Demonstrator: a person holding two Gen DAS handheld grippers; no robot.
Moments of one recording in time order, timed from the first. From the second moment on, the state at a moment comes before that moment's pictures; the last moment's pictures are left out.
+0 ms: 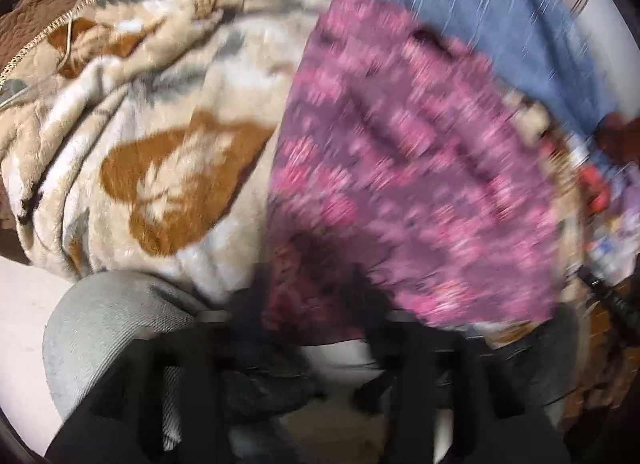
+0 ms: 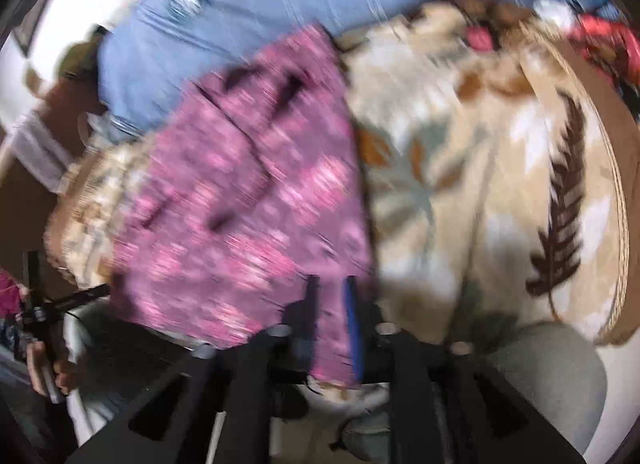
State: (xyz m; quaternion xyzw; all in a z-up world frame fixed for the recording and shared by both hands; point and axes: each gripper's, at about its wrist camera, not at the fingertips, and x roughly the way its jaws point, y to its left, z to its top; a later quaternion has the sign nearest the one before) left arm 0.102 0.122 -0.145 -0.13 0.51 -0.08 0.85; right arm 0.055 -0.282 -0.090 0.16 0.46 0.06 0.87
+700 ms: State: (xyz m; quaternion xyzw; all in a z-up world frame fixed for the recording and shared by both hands) left arm 0.389 0.061 -0.080 -0.12 0.50 -0.14 0.85; right arm 0.318 -0.293 -0.050 0.25 0.46 0.13 0.85
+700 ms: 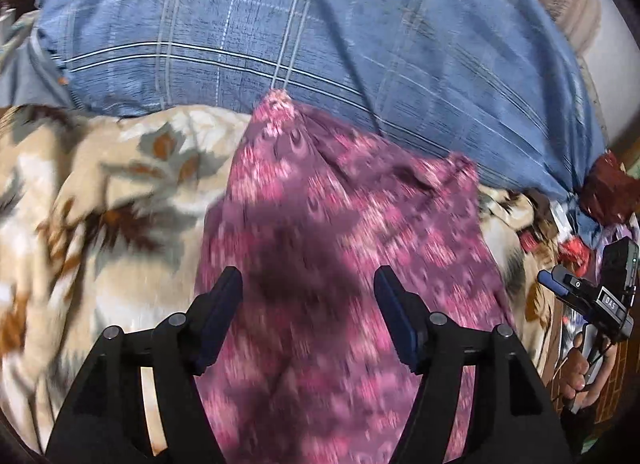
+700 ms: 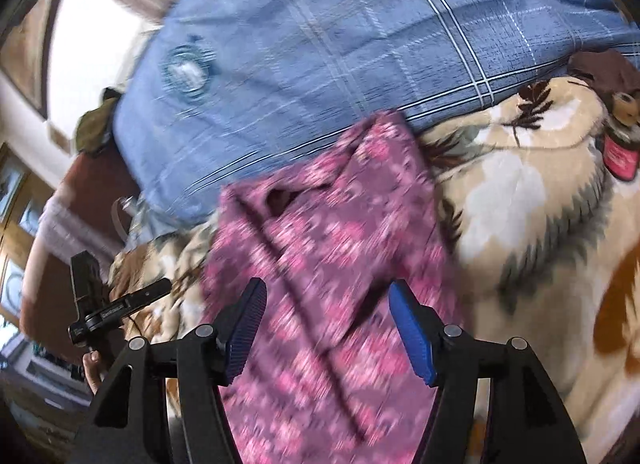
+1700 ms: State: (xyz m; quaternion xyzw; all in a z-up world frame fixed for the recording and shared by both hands) left arm 0.502 0.102 -0.081 -0.16 0.47 -0.17 0.85; right arm 0.471 -0.328 -0.080 0.23 0.47 0.11 0.85
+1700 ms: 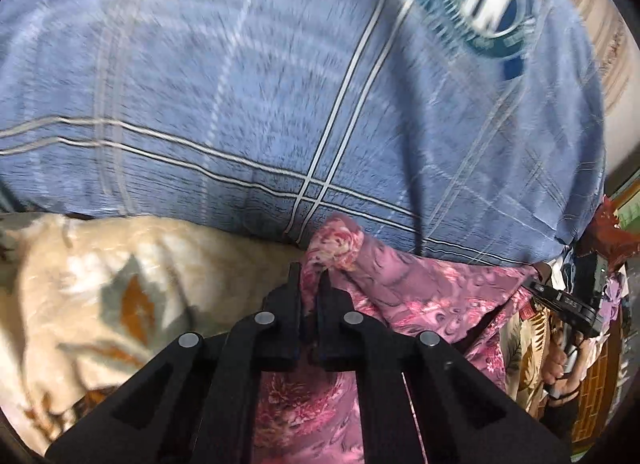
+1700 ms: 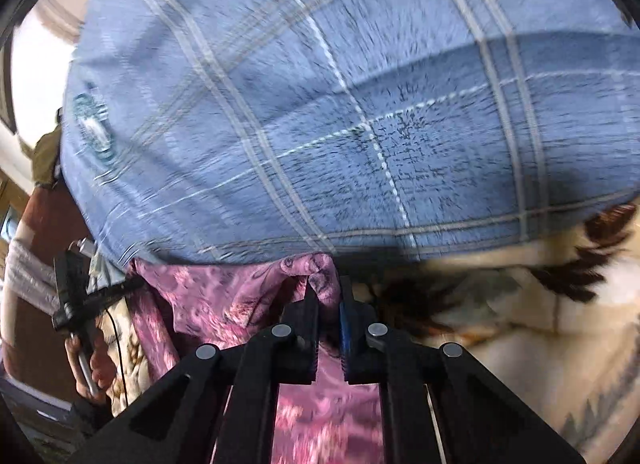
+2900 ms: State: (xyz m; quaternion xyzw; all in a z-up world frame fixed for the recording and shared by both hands) left arm 0.119 0.138 -0.117 -0.19 0.50 -0.08 0.84; right arm 0.062 -0.261 -0.103 0.16 0.45 0.03 0.88
